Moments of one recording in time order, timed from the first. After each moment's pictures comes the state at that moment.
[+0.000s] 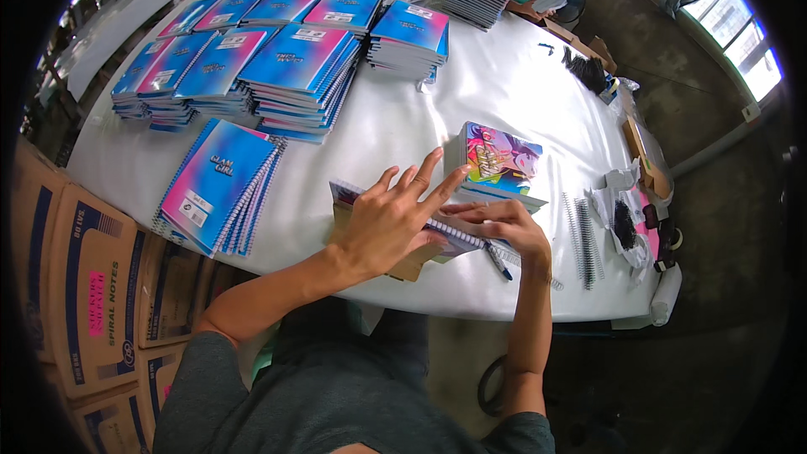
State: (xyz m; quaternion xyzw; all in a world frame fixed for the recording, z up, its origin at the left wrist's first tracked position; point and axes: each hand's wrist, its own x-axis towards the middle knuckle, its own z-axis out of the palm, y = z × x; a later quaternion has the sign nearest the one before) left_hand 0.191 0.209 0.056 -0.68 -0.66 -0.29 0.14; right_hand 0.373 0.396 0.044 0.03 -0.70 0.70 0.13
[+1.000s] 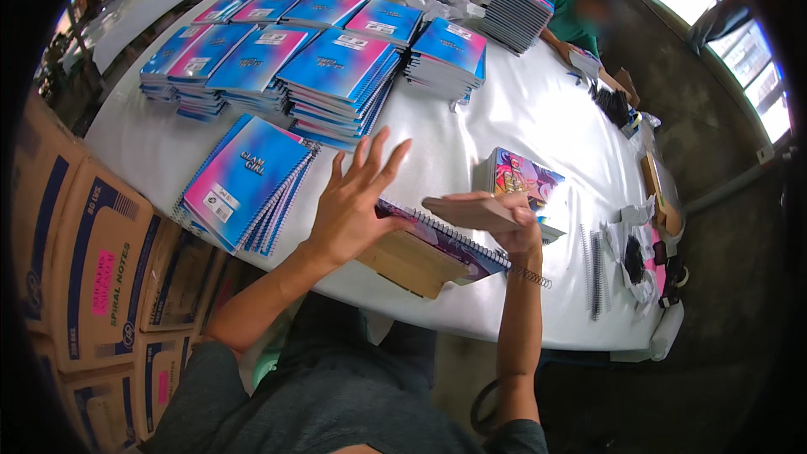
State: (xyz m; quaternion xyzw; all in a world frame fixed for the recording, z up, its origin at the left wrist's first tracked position) left_hand 0.132 0.174 0.048 -0.56 -0.73 -0.37 0.09; right_hand 0.307 0.389 0.046 0.09 -0.56 0.81 0.12
